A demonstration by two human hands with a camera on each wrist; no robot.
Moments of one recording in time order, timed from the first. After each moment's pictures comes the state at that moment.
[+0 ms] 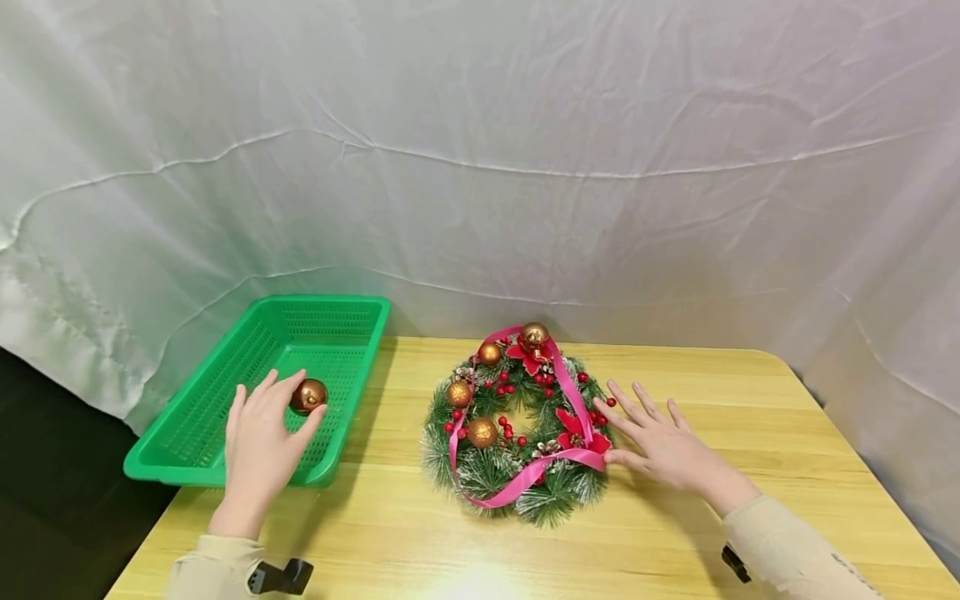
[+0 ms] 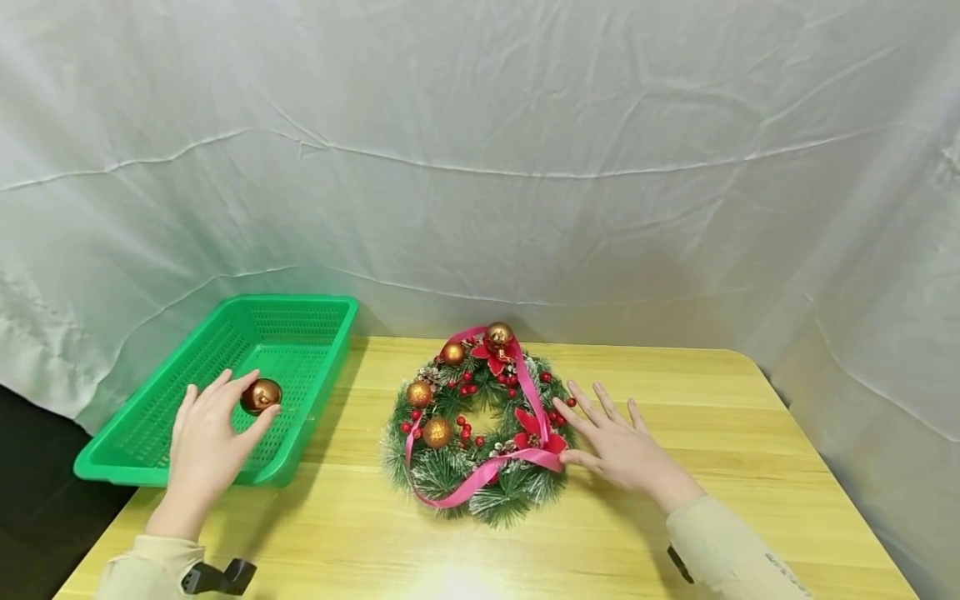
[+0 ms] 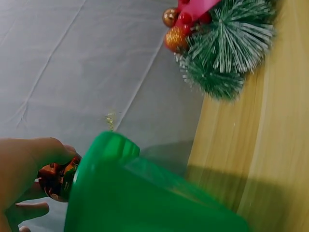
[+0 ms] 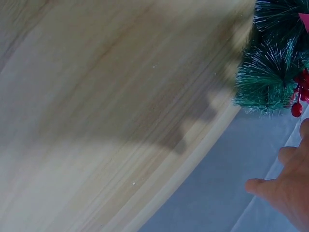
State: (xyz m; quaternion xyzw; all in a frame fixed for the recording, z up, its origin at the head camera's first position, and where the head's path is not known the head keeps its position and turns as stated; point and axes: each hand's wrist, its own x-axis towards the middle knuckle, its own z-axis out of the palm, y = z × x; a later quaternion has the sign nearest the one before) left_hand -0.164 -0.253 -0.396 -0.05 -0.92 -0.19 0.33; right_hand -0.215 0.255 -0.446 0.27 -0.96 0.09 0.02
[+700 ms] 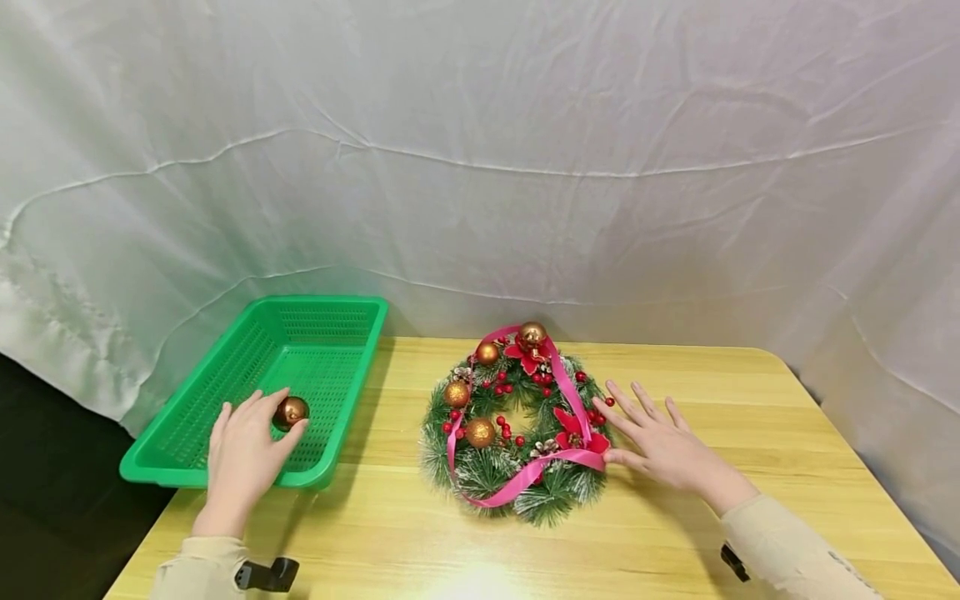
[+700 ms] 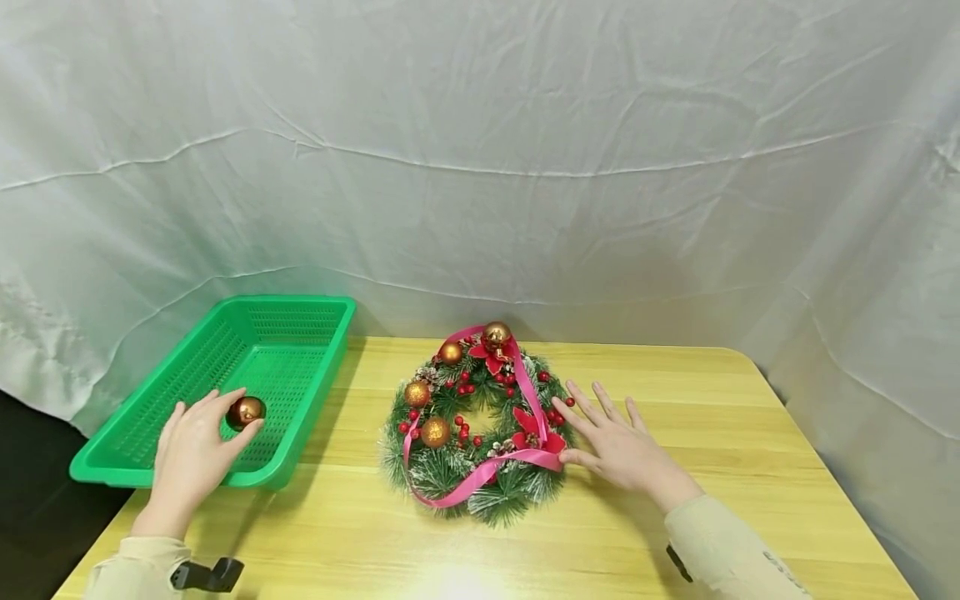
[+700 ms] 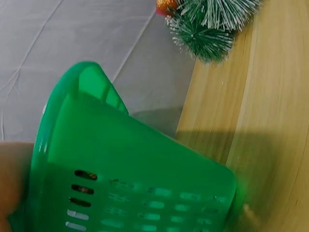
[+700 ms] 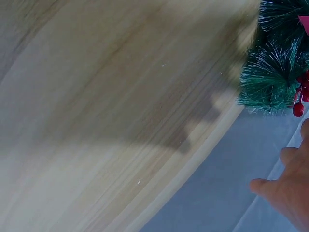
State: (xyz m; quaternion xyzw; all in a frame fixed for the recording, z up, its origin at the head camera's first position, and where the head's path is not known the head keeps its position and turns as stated) left_hand -0.164 -0.280 -0.411 -0.01 -0.96 -0.17 0.23; right_hand -0.215 0.258 -0.449 0.27 -0.96 0.10 0.02
